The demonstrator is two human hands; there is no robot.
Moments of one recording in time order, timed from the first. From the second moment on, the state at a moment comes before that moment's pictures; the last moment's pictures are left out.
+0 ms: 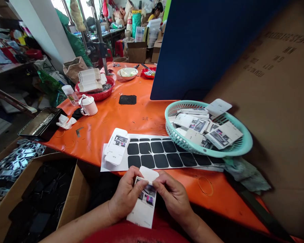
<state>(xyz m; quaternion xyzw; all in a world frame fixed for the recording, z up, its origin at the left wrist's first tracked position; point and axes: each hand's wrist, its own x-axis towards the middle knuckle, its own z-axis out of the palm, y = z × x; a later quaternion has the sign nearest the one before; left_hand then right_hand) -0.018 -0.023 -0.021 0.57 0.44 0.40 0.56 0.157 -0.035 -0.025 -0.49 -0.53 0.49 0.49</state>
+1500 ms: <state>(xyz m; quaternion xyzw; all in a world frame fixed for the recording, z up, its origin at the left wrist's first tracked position) -0.031 -0.013 0.017 0.49 0.43 0.35 0.67 0.162 -0.033 0.016 -0.46 -0.60 0.47 0.45</state>
